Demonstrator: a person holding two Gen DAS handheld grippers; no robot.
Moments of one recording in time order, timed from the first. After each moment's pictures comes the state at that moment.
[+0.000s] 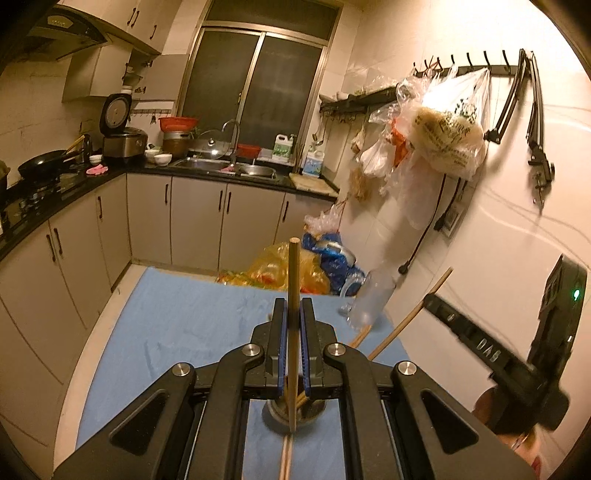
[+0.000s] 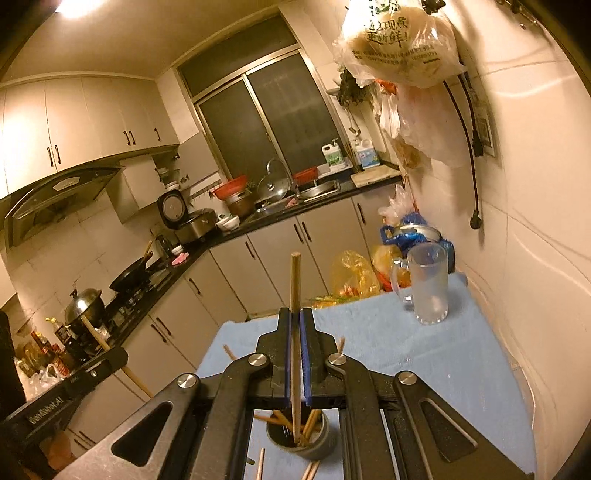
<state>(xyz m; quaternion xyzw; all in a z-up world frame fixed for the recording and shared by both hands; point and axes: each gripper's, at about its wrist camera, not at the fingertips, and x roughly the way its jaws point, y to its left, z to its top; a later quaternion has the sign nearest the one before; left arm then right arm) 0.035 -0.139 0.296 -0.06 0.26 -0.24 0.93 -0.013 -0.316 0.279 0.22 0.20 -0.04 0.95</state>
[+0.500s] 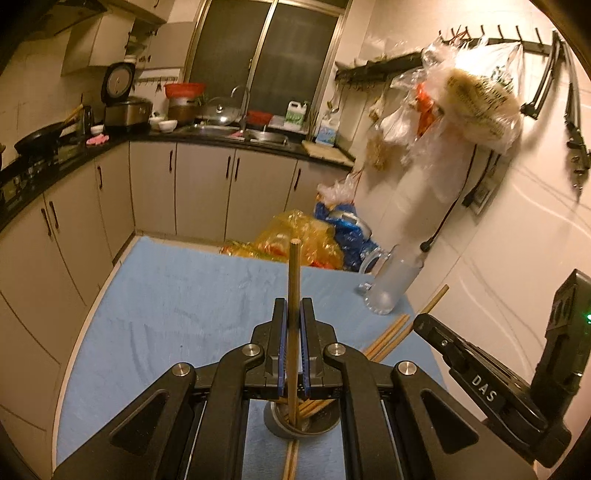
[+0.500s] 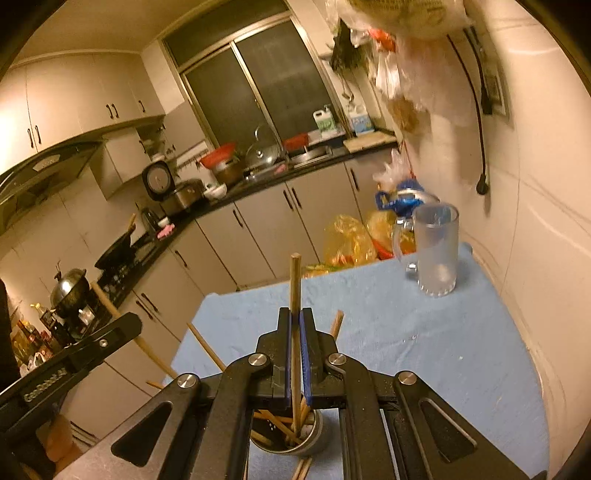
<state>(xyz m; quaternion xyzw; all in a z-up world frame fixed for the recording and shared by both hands) 0.094 -0.169 0.237 -0.05 0.33 -0.22 0.92 0.035 -0.319 0.218 0.23 0.28 -0.03 0.93</state>
